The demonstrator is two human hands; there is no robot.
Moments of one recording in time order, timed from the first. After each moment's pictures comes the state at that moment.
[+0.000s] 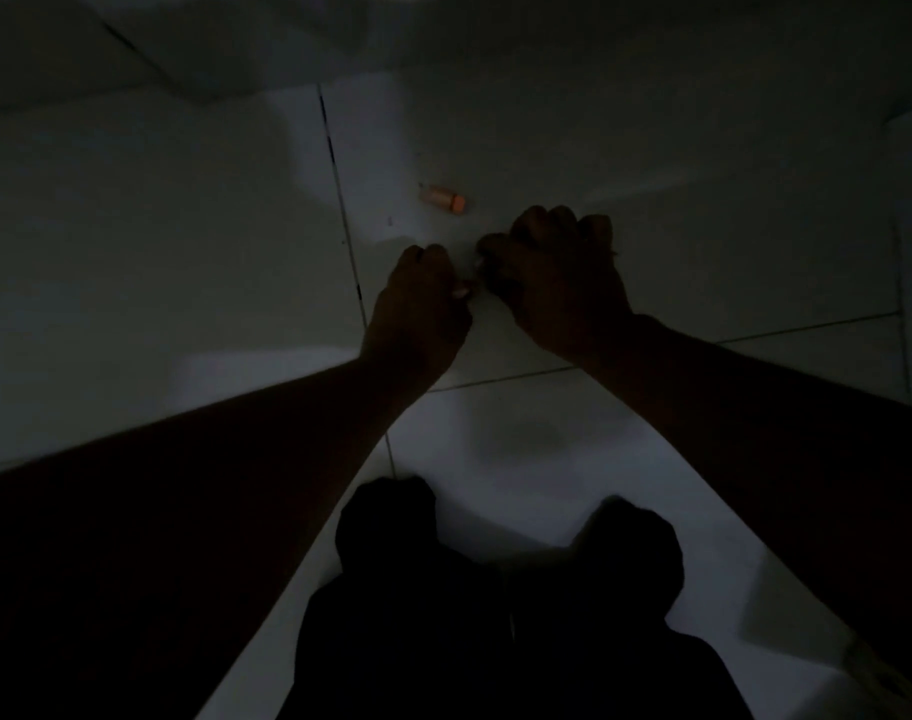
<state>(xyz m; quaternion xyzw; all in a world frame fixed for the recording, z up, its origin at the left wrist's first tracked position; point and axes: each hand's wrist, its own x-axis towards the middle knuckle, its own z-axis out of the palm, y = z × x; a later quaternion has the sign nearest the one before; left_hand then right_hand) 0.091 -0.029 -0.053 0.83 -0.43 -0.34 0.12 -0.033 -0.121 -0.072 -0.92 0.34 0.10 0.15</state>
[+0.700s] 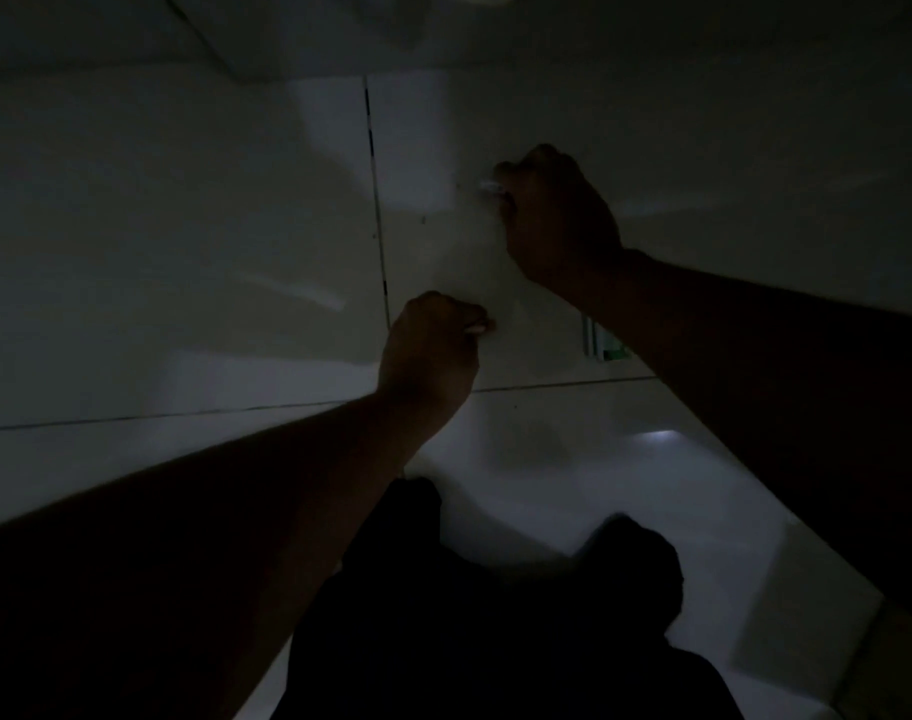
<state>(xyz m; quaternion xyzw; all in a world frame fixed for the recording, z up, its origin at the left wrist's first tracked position) 0.087 -0.003 -0.051 0.84 -0.30 -0.42 0.16 0.031 -0.157 -0.072 -0.89 0.37 0.09 0.24</state>
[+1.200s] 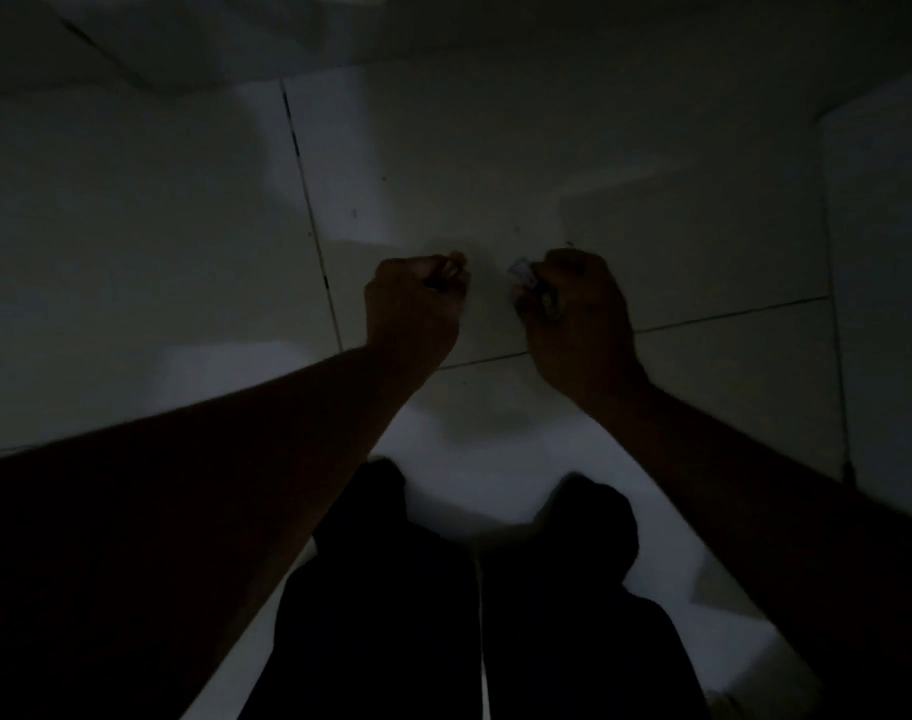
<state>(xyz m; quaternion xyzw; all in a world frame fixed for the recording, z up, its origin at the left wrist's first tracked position) 0.055 -0.042 -0.032 0.82 -0.15 -0.45 0.31 -0.081 -0.096 -0.034 -0.77 0.51 -0.03 0.37</state>
